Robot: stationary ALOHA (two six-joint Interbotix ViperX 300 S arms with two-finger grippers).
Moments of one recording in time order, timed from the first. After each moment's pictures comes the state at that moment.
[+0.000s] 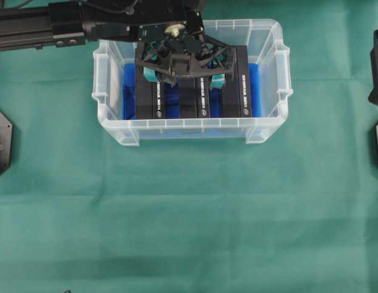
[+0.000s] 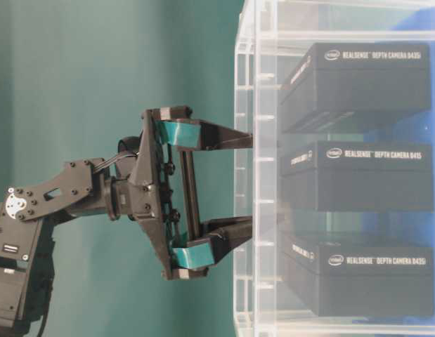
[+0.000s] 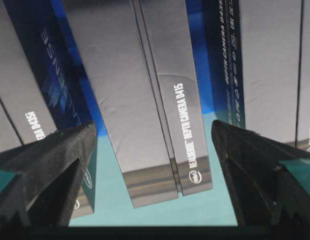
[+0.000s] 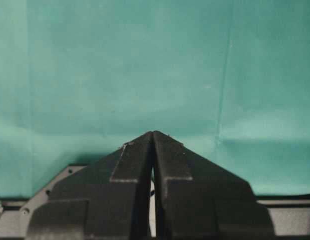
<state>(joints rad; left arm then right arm) 0.23 0.31 -0.17 -0.01 1.22 -1.20 -0.01 -0.69 0.50 -0.11 1.45 0.07</state>
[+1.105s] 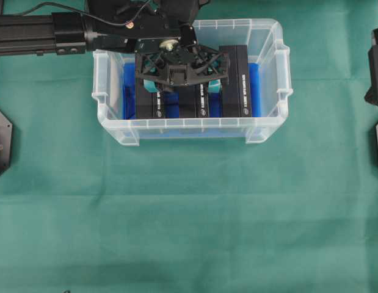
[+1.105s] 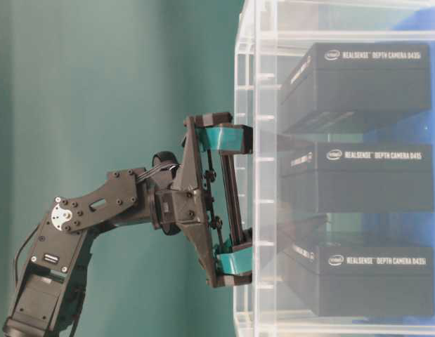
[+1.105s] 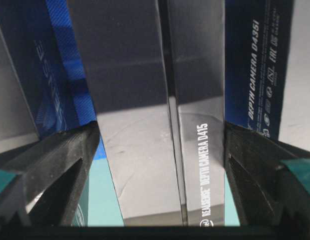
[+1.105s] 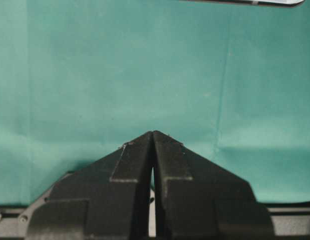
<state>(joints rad) 0.23 0.32 -0.04 -0.01 1.08 -1.28 -0.01 -0.69 0.50 -0.11 1.43 0.06</state>
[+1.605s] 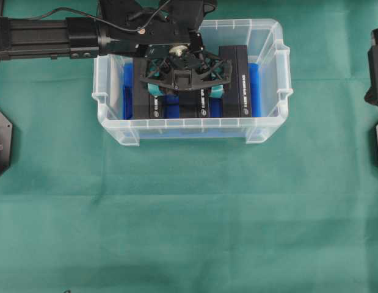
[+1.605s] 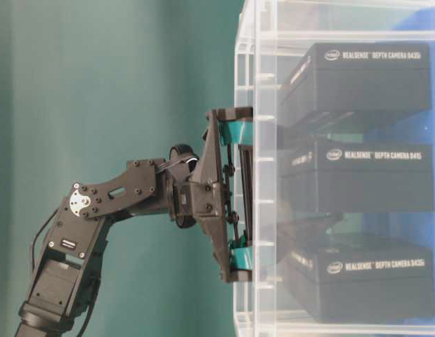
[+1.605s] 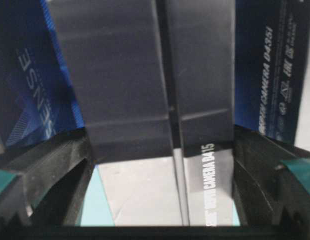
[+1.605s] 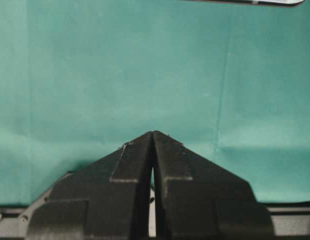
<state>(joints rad) 0.22 0.37 -0.07 -0.01 1.13 -1.28 -0.01 -0.68 0.50 -0.11 1.43 0.07</state>
